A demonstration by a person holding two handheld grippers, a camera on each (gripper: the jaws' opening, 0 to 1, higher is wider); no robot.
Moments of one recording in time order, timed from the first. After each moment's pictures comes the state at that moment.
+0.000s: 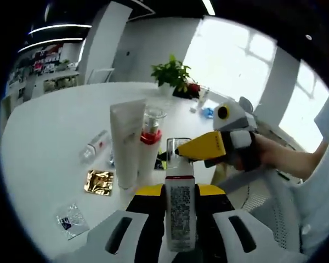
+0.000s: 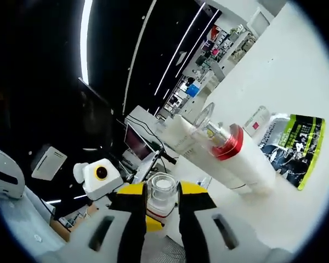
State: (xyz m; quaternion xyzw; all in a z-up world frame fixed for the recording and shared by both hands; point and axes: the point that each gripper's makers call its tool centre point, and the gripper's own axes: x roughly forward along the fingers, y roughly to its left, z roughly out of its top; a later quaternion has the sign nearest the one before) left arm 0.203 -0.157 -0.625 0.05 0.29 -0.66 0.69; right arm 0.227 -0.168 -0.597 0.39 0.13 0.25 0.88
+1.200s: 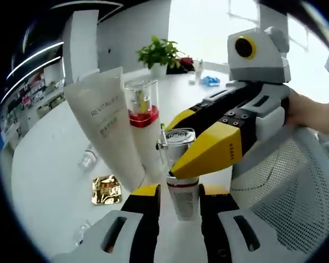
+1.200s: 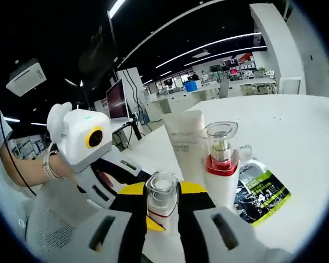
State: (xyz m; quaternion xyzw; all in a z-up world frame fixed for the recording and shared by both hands) left arm 0.214 -0.178 -0.677 0.20 0.25 -0.67 0.67; right arm 0.231 -0.175 -0.623 0.10 0.18 0.21 0.96
